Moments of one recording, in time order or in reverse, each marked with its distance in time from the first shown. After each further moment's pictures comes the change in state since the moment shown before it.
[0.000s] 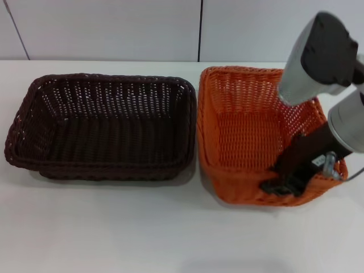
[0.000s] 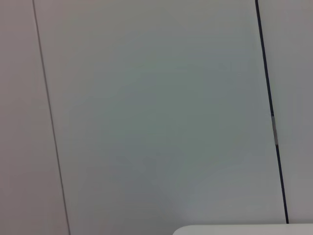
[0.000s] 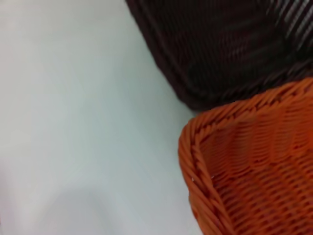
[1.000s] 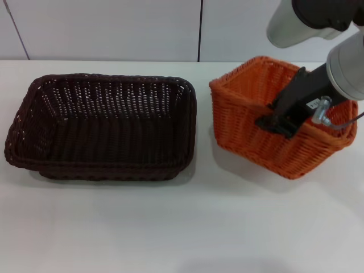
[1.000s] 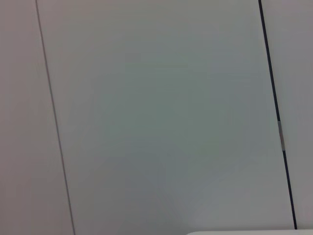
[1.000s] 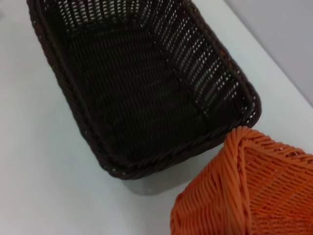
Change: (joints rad) left arm -0.006 0.007 -0.009 0.003 0.000 0.006 0.005; right arm 0.069 -0.001 -0.023 -0.199 -0.135 0.018 0.138
